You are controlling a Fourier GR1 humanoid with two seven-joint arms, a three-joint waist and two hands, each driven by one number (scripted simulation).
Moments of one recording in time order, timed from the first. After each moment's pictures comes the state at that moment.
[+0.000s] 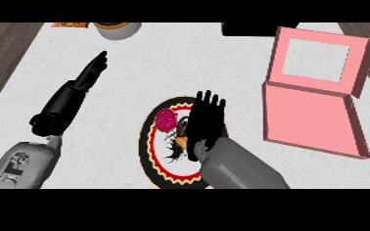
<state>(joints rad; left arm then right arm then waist) -0.26 0.43 -0.19 -1.48 0.07 -0.04 -0.10 -0.62 -0.02 0.78 -1.20 0.73 0.13 1.23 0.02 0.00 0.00</state>
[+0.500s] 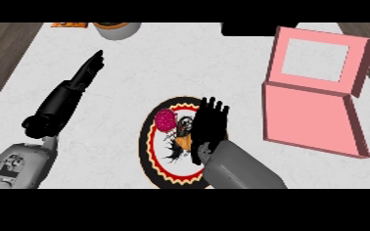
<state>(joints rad) -0.25 0.43 -0.16 -1.51 0.06 -0.06 -0.09 -0.59 -0.02 0.79 -1.13 0.73 0.09 1.21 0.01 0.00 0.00</state>
